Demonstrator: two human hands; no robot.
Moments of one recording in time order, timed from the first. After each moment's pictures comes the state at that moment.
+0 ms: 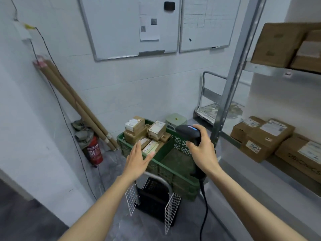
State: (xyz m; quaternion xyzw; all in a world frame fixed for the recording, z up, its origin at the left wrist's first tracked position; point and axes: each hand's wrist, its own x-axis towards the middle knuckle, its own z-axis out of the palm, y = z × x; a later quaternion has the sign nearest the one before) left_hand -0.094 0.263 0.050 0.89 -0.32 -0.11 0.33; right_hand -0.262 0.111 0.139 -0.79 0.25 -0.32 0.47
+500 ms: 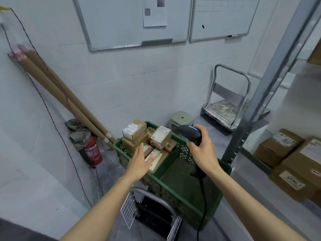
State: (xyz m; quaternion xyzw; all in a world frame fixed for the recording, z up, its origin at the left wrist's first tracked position) left_hand 0.042 0.168 0.004 0.89 -0.27 -0.18 0.32; right_hand -0.115 0.007 0.105 -0.79 0.26 -0.28 0.49
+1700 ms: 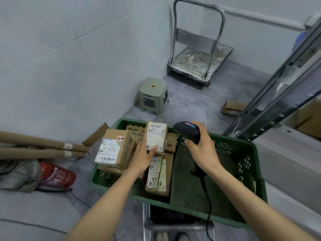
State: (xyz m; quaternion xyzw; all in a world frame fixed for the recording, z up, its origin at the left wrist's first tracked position) left_hand 0.283 0.022 -0.133 0.76 -0.43 -0.35 0.35; right_hand 0.088 -0.060 -0.024 -0.70 0.47 -0.27 0.47
